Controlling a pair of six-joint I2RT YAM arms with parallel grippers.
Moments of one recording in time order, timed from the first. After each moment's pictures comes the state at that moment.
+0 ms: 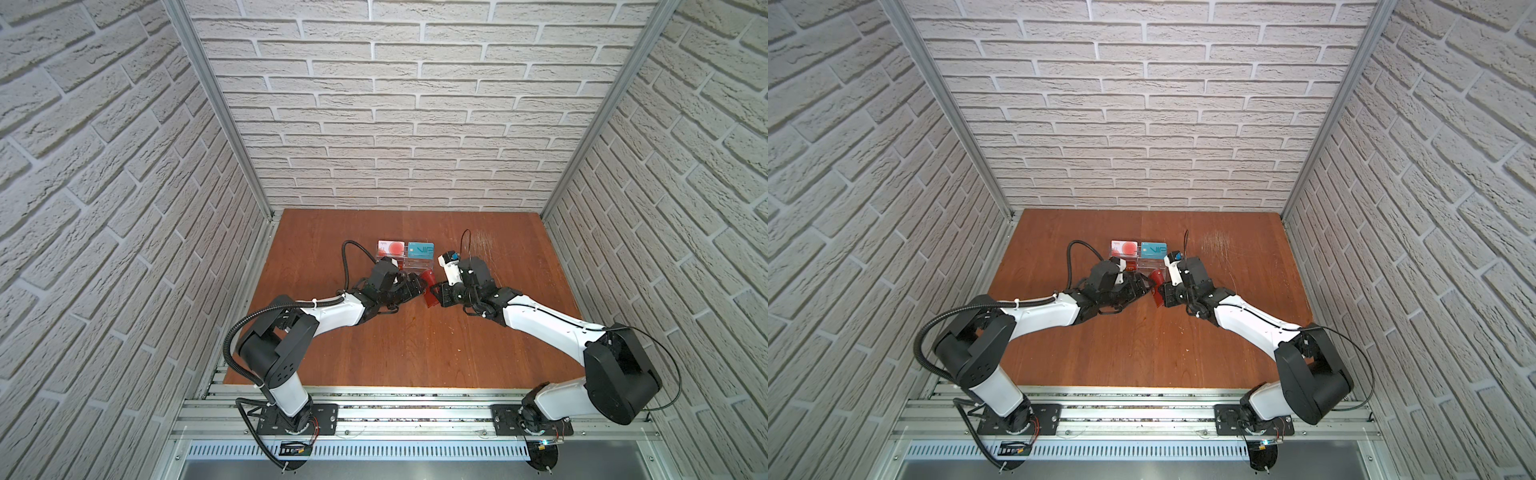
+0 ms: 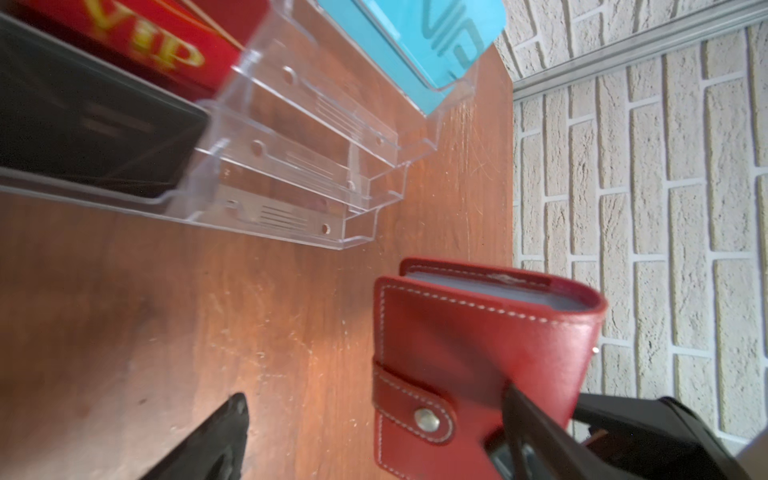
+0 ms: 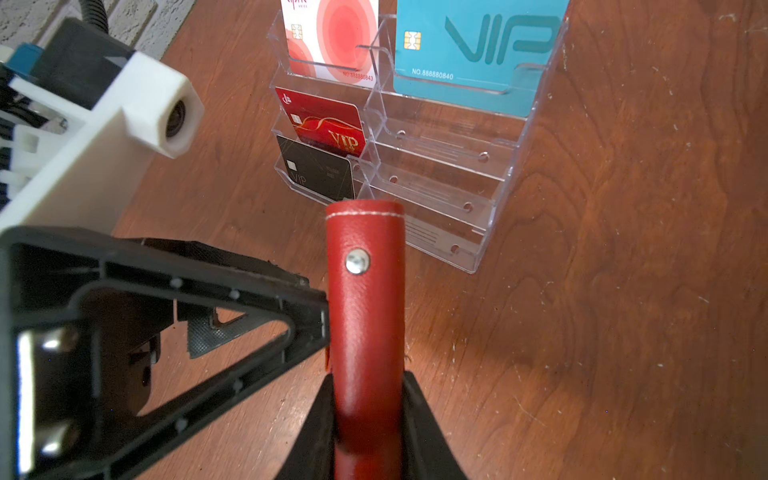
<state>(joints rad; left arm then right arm) -0.70 1.68 0.88 0.21 0.24 -1.02 0.49 1.43 0.84 -0.15 -0.15 0.34</state>
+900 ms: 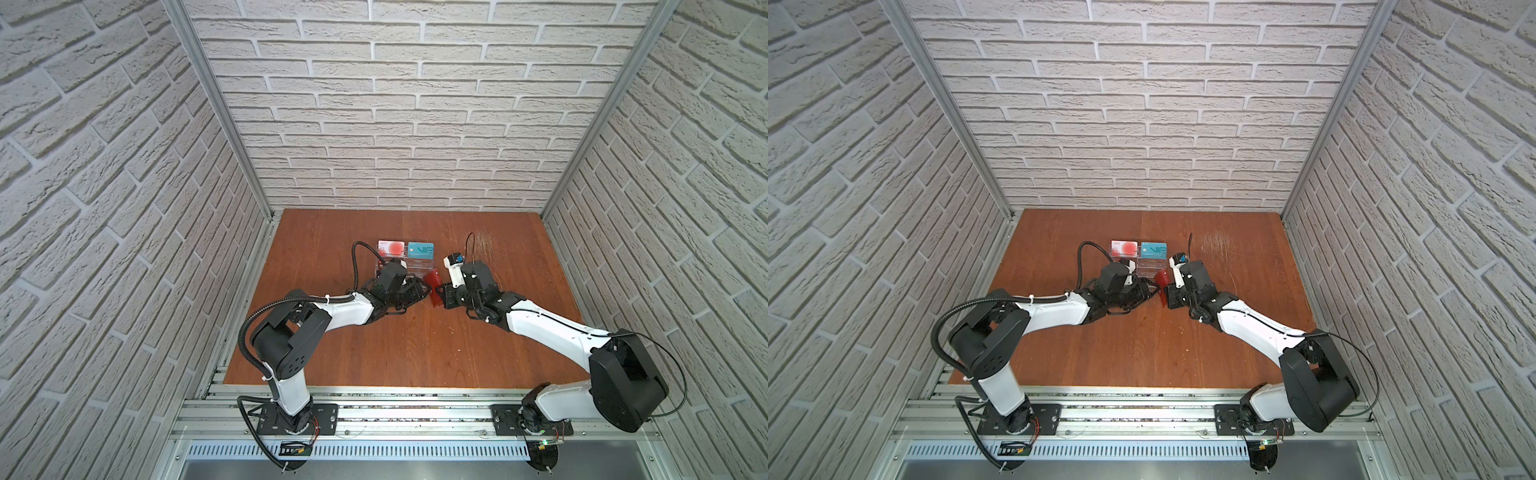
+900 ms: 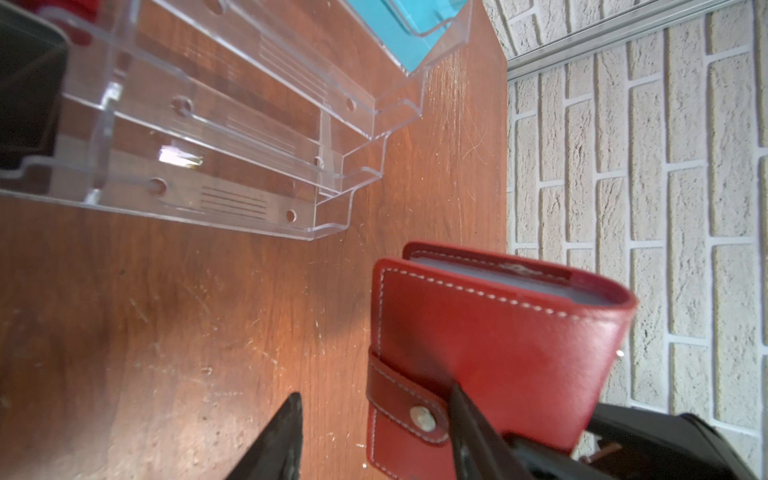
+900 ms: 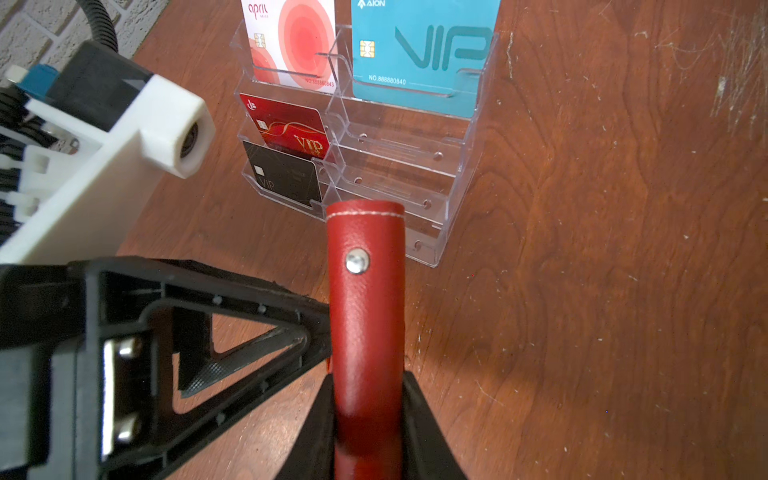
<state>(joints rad) -0.75 1.76 0.92 0.26 0.25 -1.05 0.49 1.39 0.79 -0.13 -0.07 0.34</state>
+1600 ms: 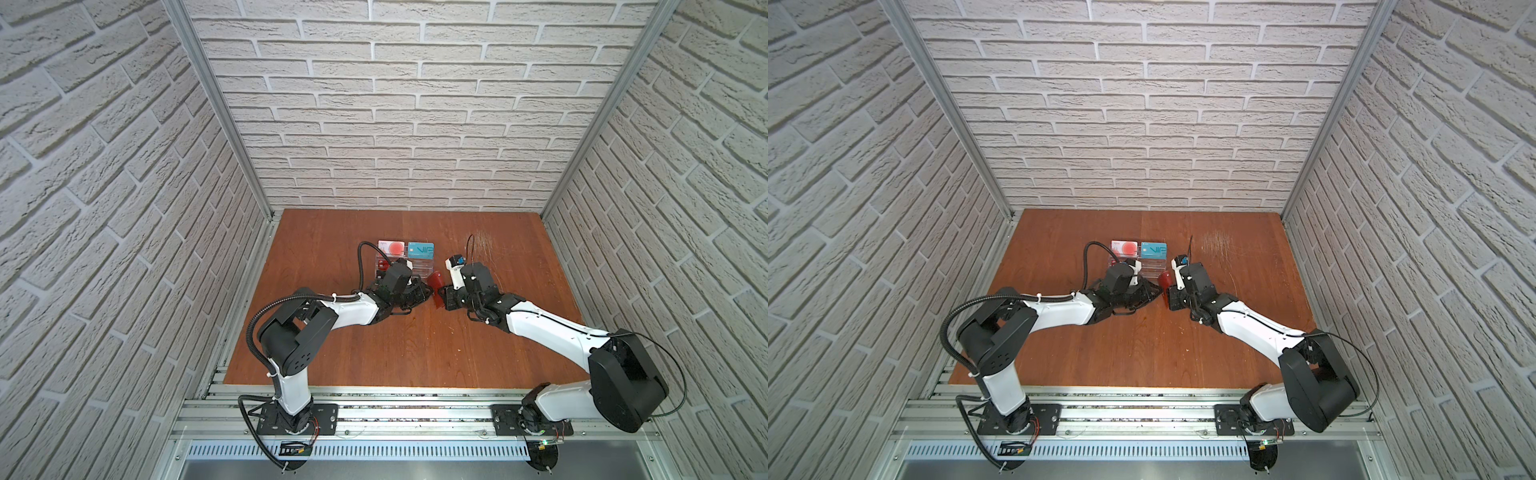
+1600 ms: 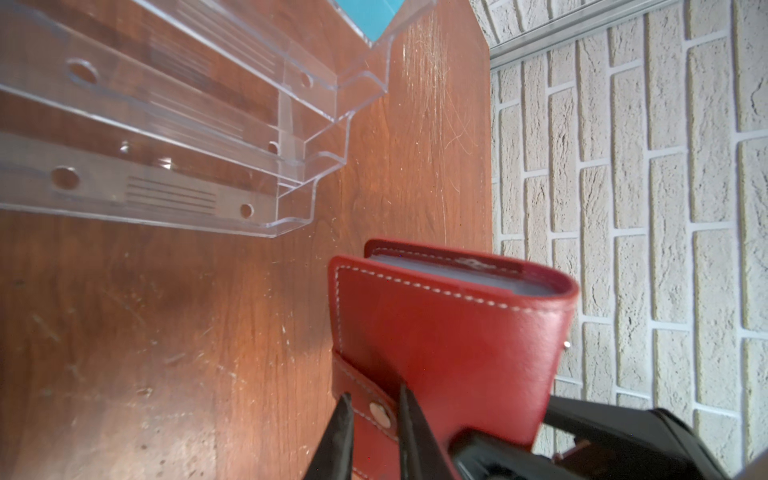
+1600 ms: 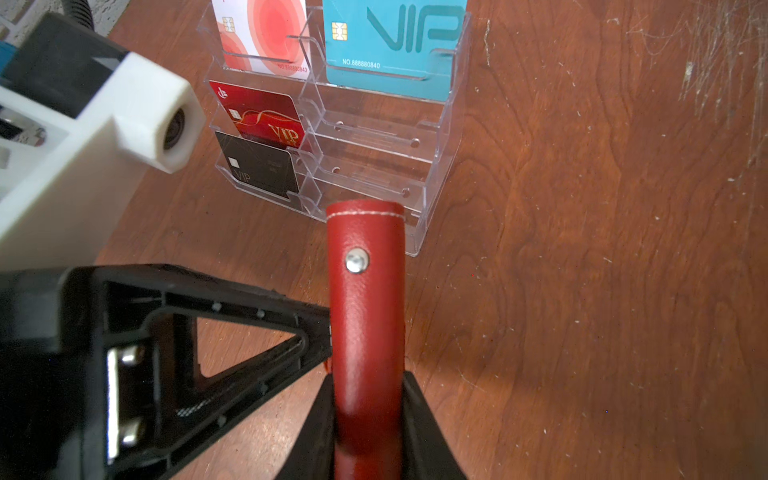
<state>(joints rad) -0.77 1.80 0.94 0.31 0.26 -1.06 0.50 1.39 0.77 -0.13 -0.02 0.35</state>
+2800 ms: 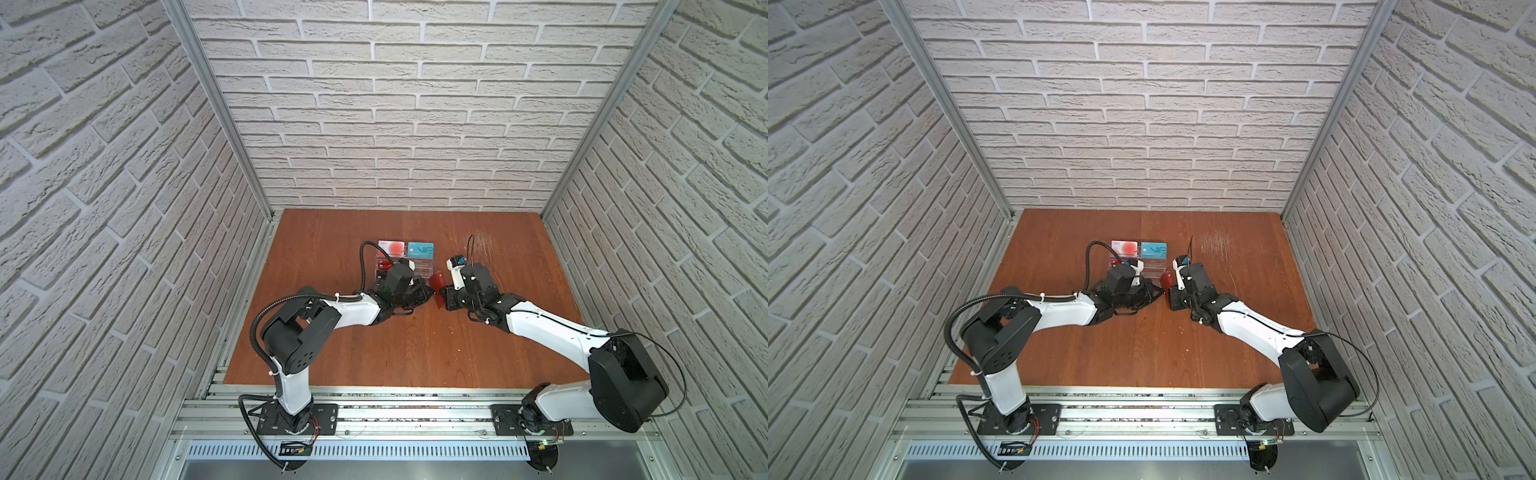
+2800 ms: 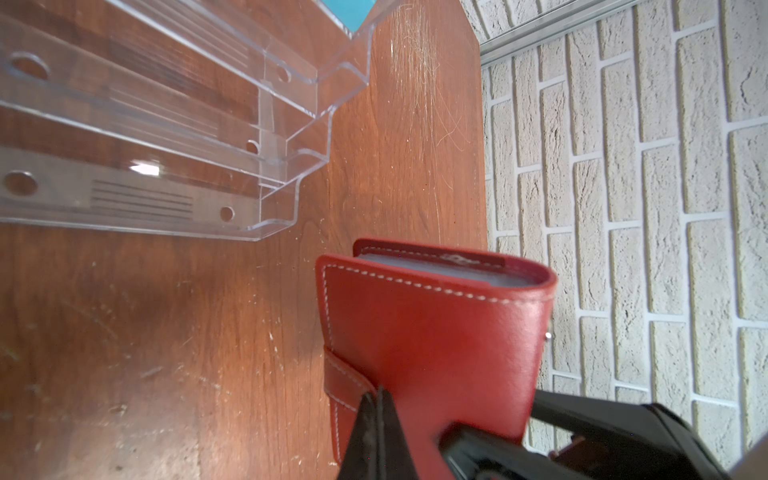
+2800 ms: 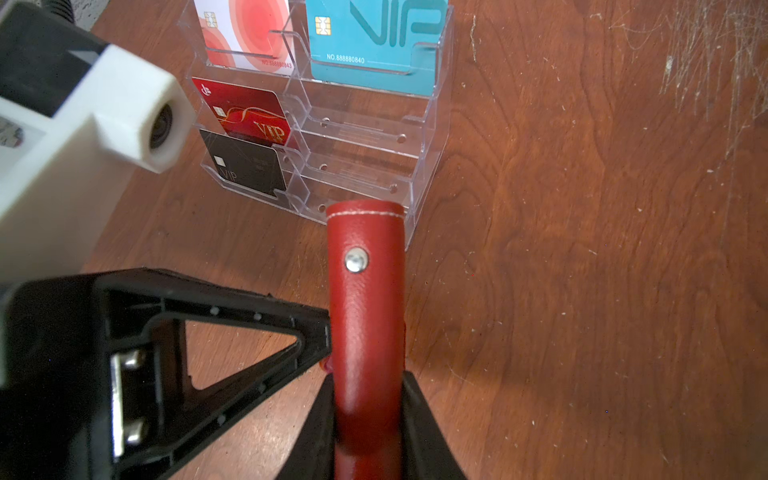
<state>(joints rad) -0.78 1.82 0.94 0.34 0.26 -1.08 0.50 1.39 0.77 -0.15 0.00 0.36</state>
